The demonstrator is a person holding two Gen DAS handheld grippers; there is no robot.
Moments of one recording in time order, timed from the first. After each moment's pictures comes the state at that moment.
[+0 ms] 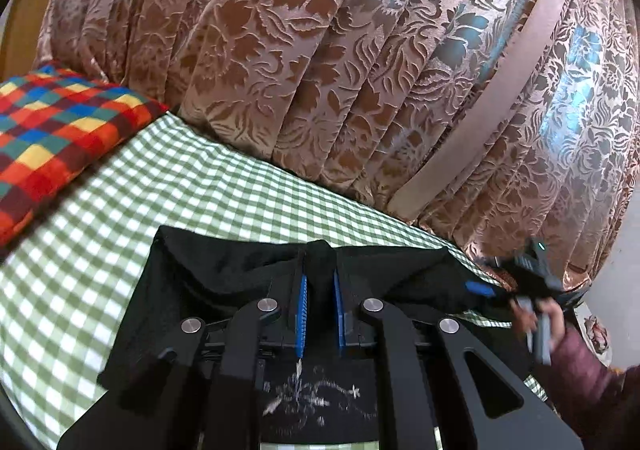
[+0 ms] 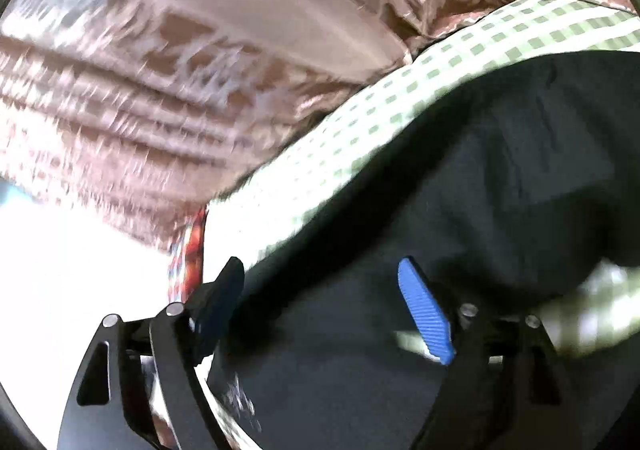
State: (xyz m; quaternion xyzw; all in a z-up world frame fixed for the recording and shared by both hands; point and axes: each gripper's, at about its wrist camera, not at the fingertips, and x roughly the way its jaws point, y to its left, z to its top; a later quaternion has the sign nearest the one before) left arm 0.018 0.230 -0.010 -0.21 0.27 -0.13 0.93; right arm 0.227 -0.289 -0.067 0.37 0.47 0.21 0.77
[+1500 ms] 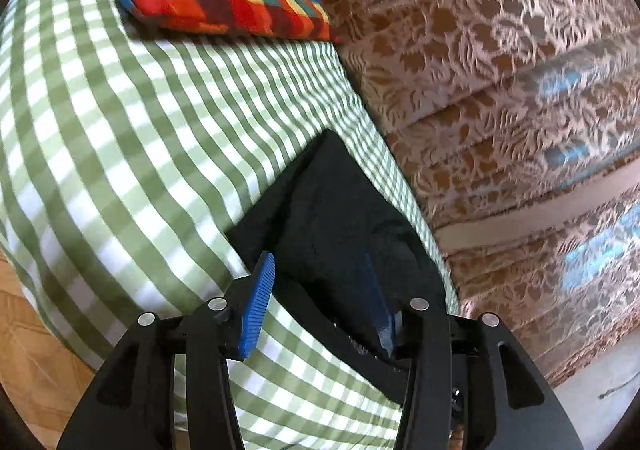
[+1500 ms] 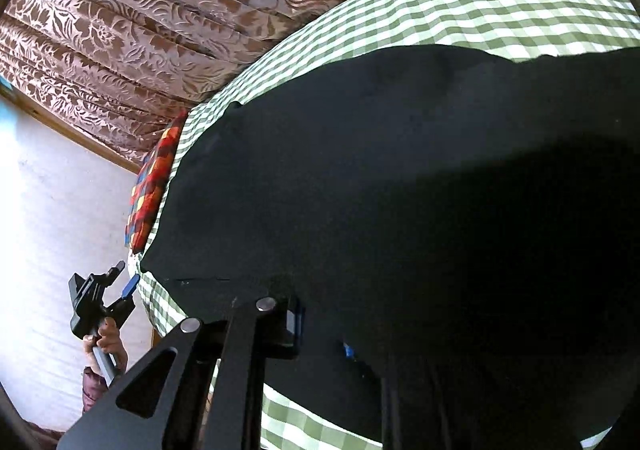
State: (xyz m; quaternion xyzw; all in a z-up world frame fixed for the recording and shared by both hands) left arm -0.048 0.322 -0.105 -0.46 0.33 -0.01 0.82; right arm 0.064 -0.266 -0.106 0.26 0.51 0.24 0.78
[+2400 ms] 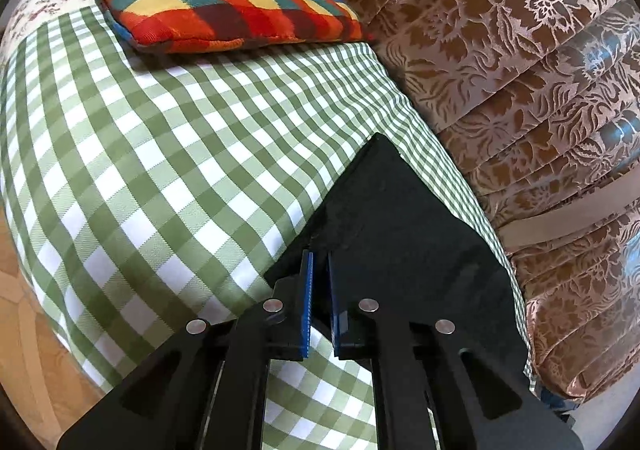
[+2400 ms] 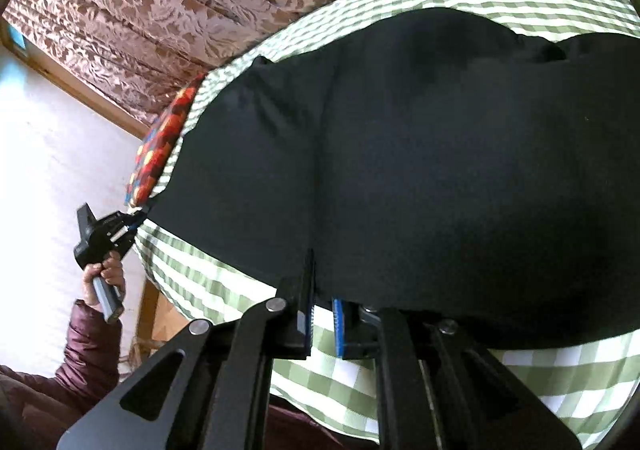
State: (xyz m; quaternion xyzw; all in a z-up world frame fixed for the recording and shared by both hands) left arm -0.021 0.324 -0.109 -0.38 0.37 0.07 0.84; right arm 0.009 -0.254 -0.096 0.20 0.53 0.26 0.78
